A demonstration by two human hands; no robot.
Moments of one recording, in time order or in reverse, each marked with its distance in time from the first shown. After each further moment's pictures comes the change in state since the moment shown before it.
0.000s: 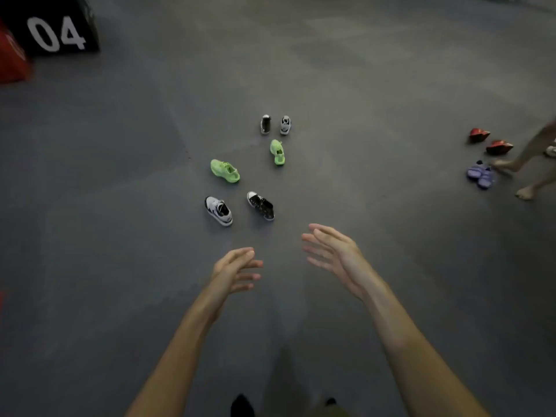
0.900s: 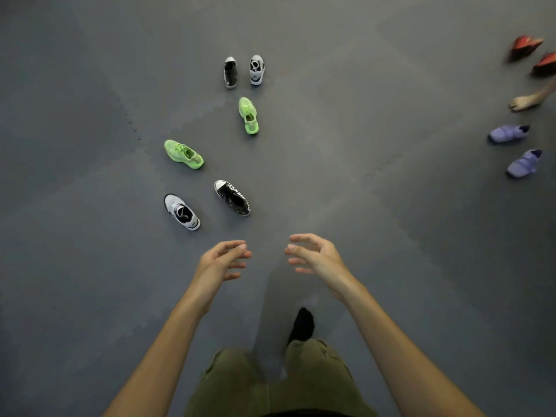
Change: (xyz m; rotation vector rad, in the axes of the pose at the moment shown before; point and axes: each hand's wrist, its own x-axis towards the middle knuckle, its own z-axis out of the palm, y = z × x) left_hand 0.363 0.103 0.164 0.159 0.102 -0.239; right_hand 0.332 -0.063 -0.185 -0.063 0.097 0.288
